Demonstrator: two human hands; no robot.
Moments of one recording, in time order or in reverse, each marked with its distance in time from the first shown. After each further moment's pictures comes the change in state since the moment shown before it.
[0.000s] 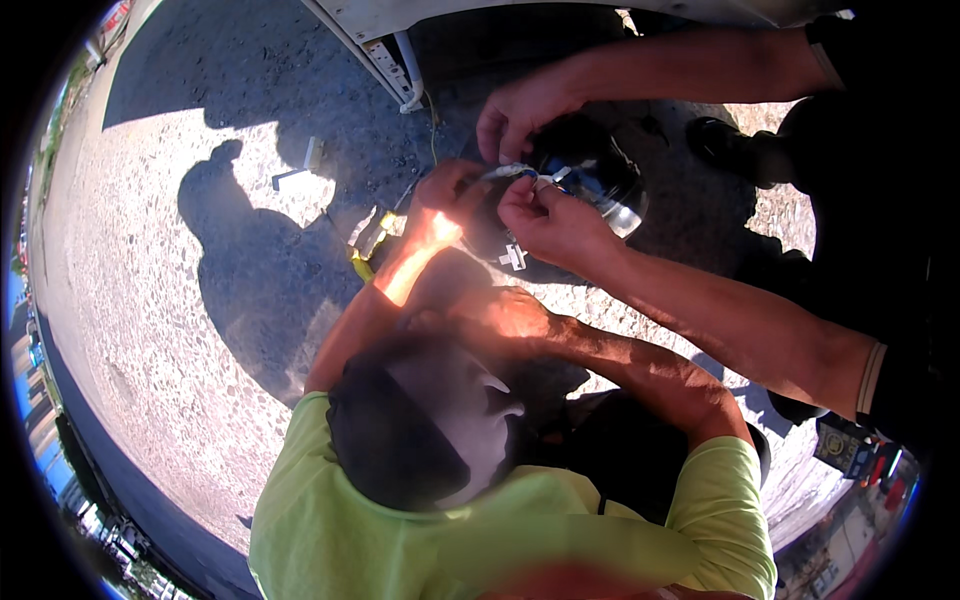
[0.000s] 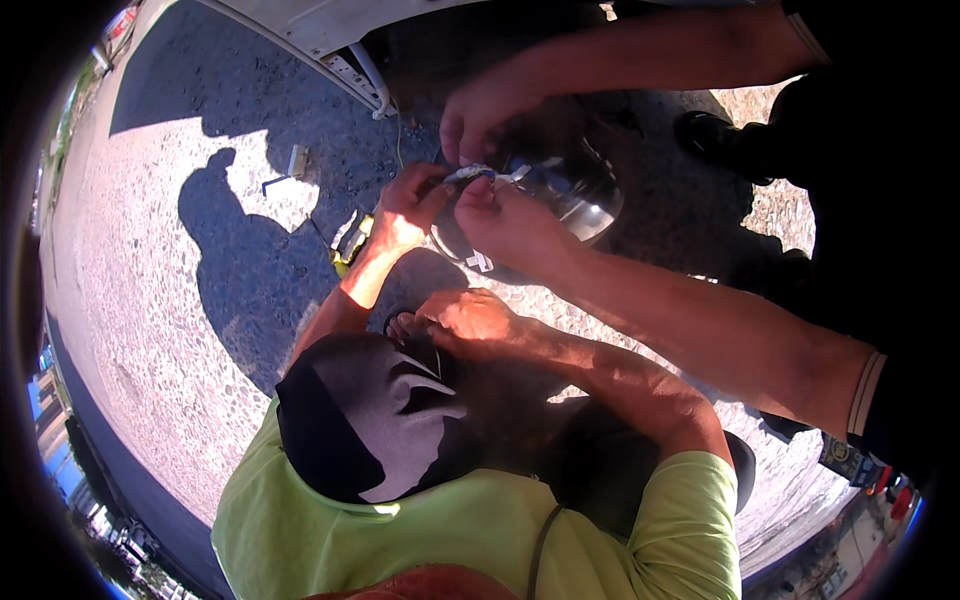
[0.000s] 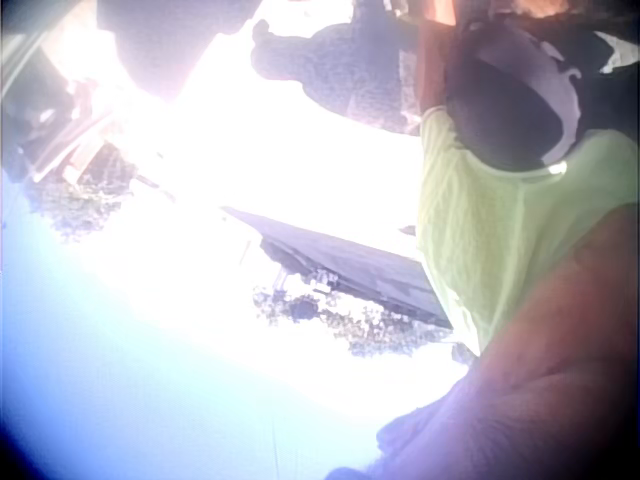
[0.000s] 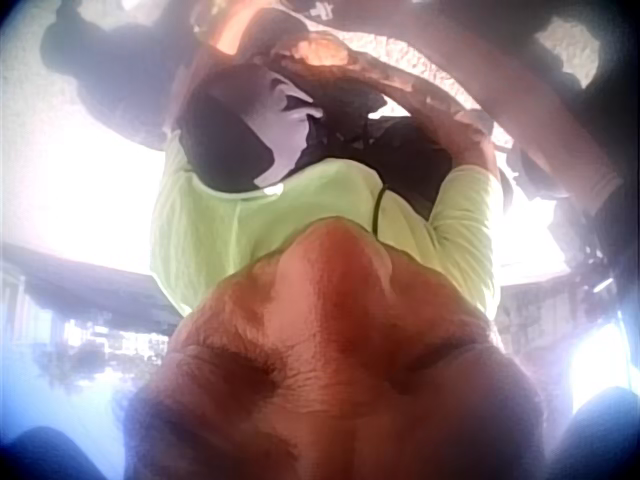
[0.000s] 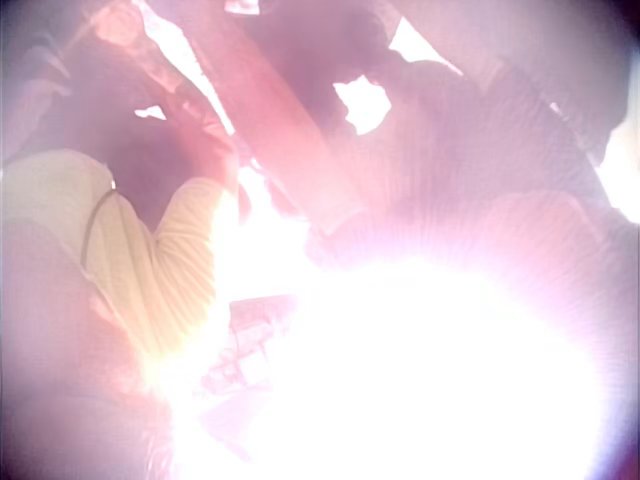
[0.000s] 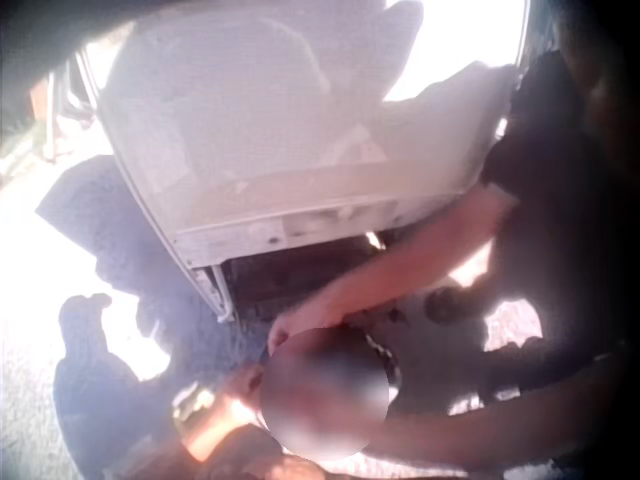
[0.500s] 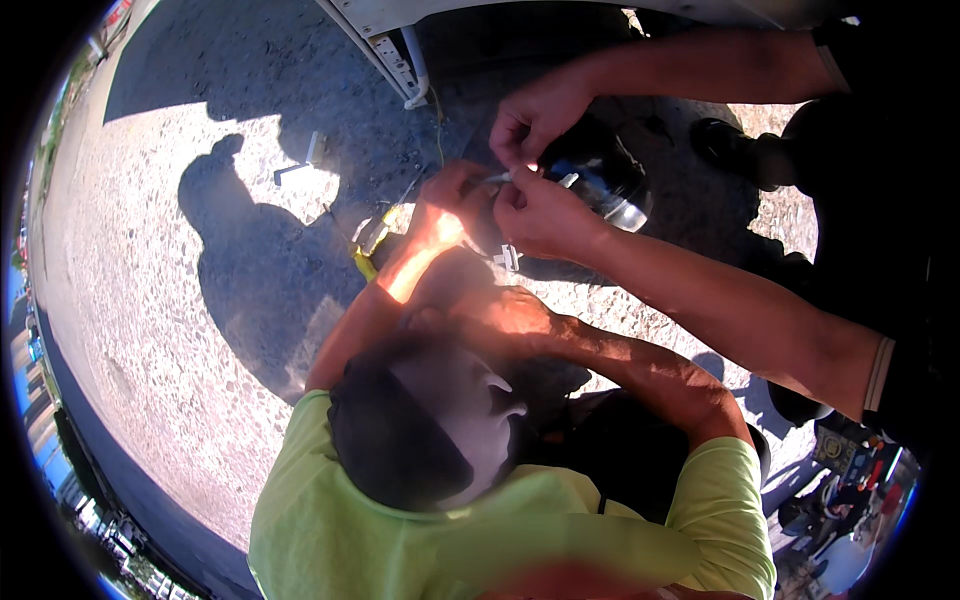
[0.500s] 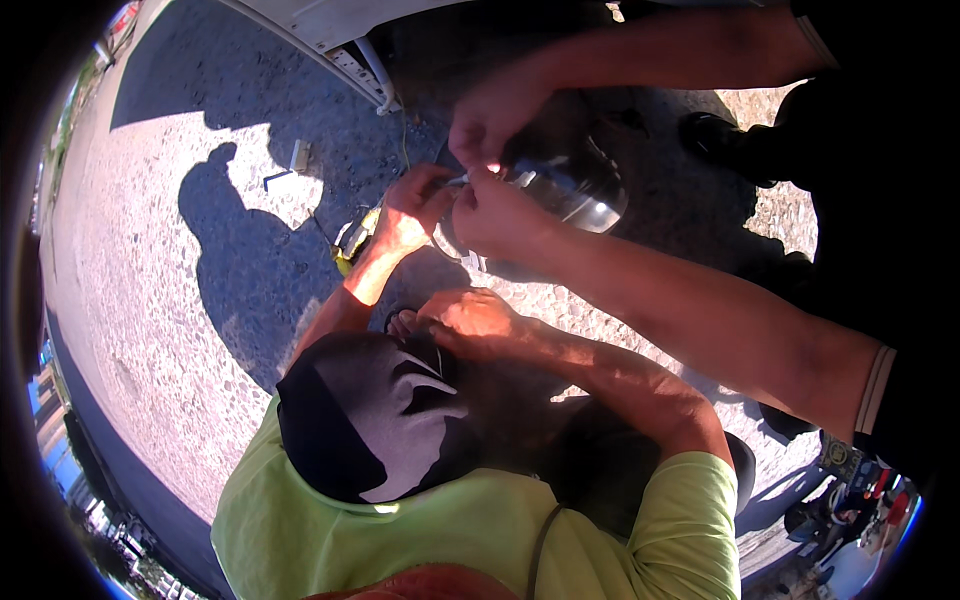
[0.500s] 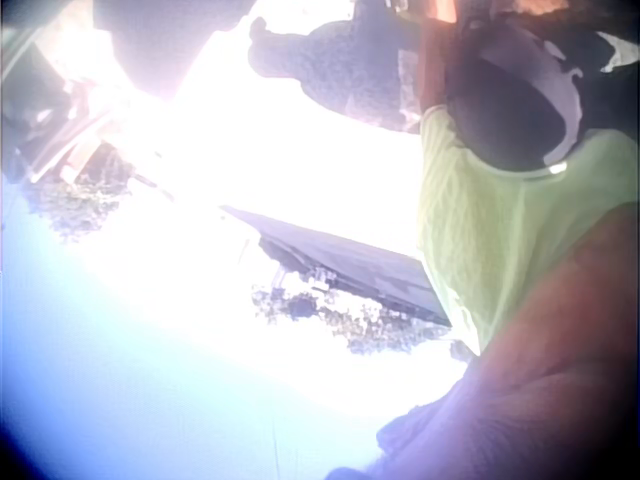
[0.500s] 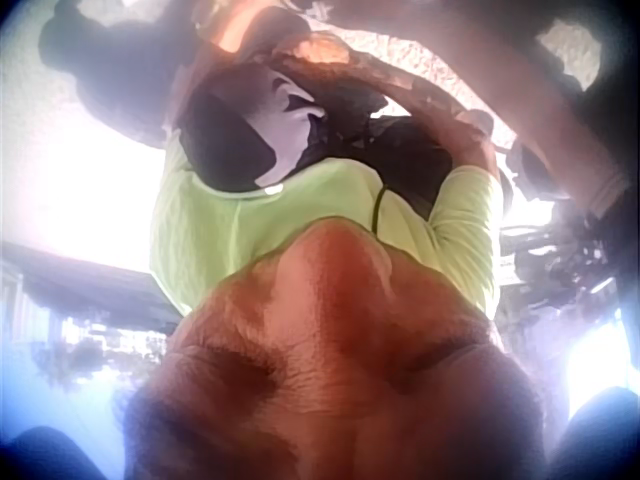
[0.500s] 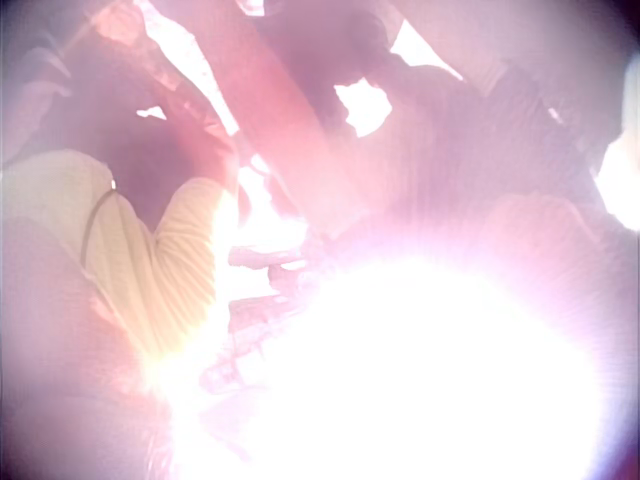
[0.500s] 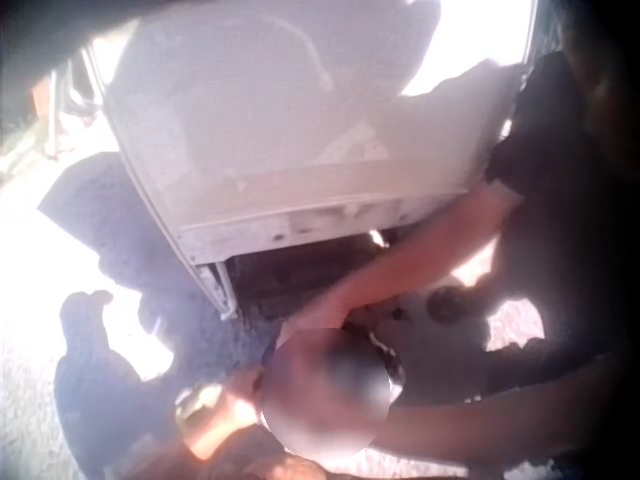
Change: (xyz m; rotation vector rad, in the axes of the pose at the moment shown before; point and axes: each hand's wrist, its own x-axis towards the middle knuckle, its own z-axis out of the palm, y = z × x) left_hand -0.006 -0.001 0.004 -0.100 -0.025 -0.077; right_hand 0.005 0.001 0.002 -0.041 -0.139 0.047
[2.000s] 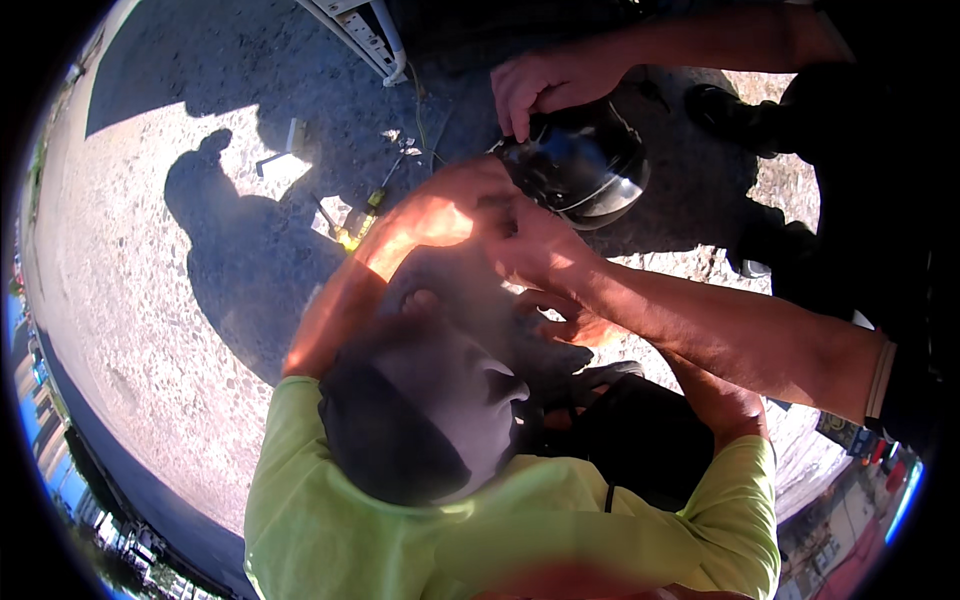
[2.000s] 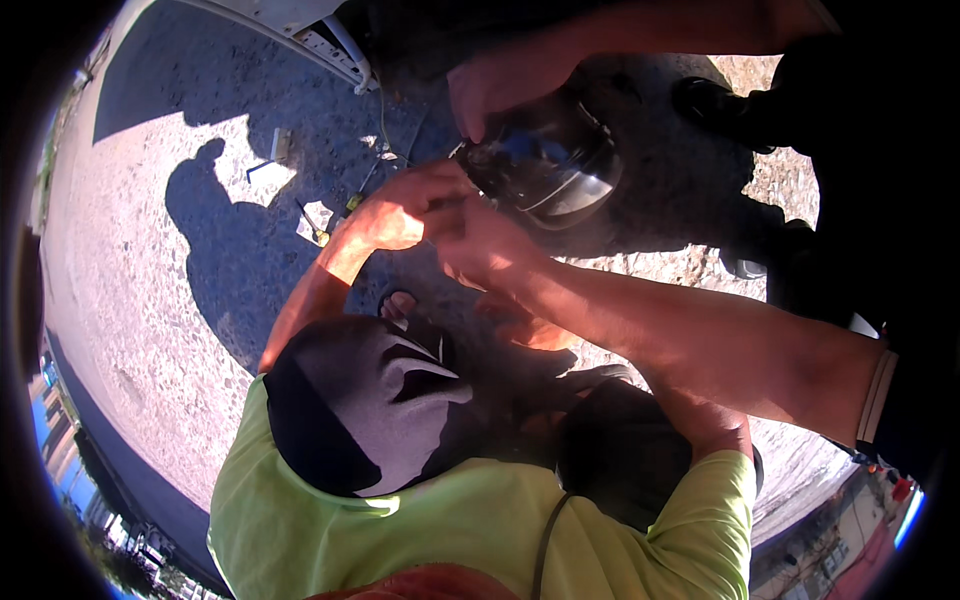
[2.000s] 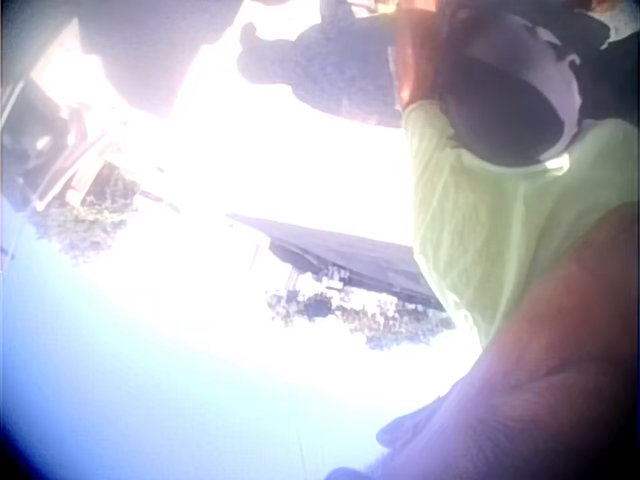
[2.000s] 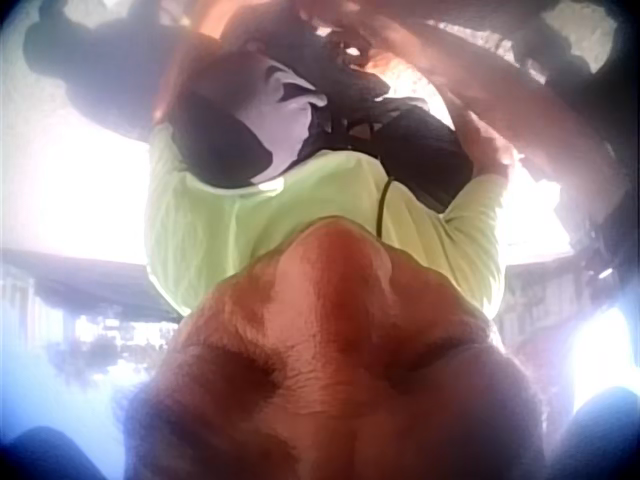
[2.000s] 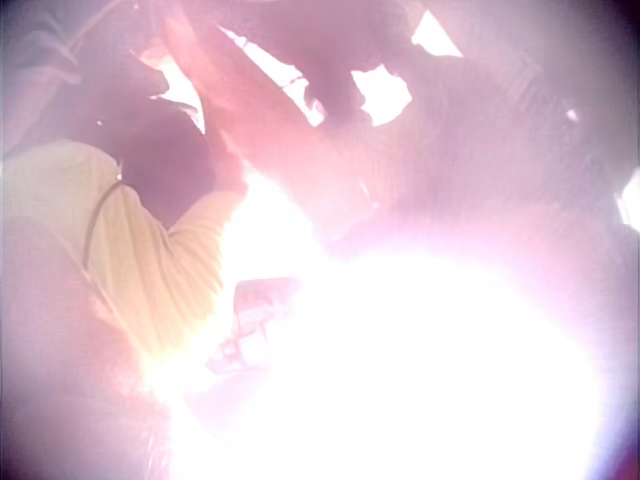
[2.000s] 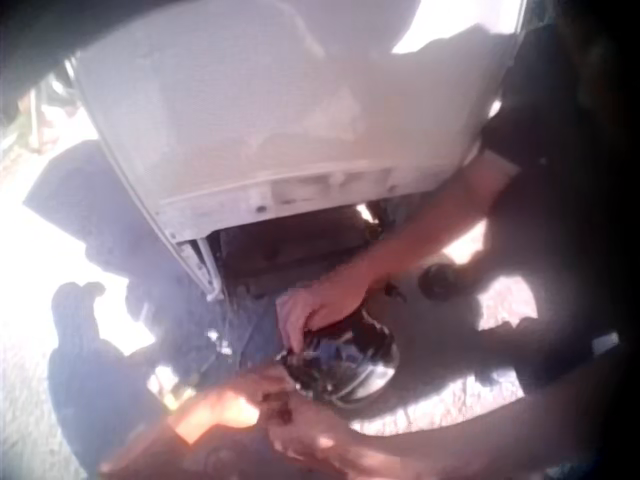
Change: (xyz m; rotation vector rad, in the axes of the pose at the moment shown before) left_hand 0.009 0.045 -0.027 0.106 -0.657 0.422; right_hand -0.018 -0.029 -0.084 0.734 0.289 0.495
